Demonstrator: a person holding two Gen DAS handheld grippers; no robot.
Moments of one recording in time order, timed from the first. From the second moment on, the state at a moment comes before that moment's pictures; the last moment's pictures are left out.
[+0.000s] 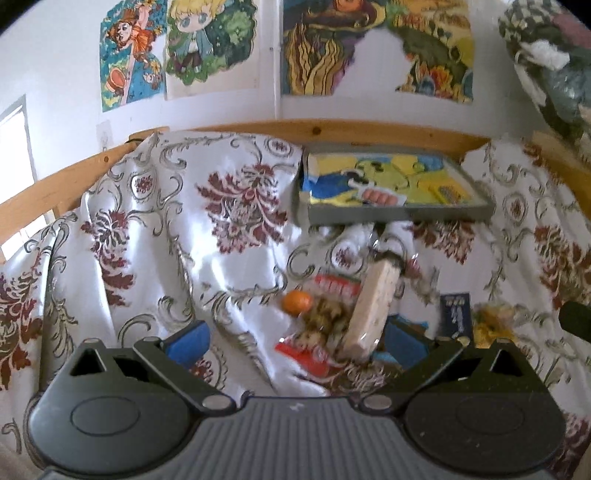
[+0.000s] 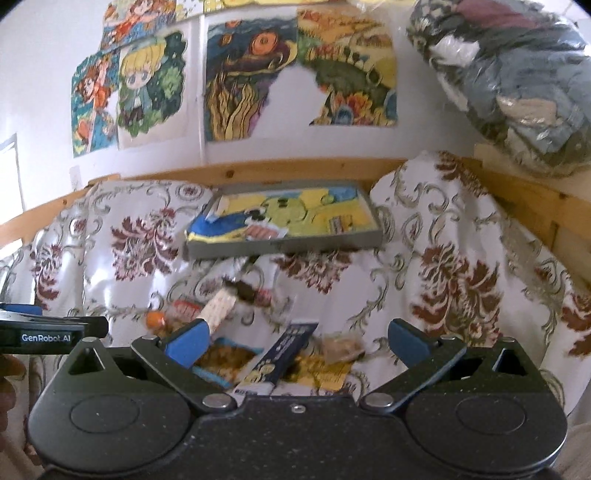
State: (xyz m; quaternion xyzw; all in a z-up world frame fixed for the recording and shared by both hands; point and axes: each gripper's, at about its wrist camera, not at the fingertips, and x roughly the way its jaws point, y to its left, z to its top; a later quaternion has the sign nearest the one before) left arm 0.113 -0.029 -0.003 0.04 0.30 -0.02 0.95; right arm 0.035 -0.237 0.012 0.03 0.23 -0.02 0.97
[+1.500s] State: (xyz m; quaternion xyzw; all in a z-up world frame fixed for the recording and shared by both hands) left arm 0.220 -0.045 -0.045 0.06 0.34 -0.13 0.93; right arm 0.157 -0.241 -0.047 0.06 0.40 0.06 0.91
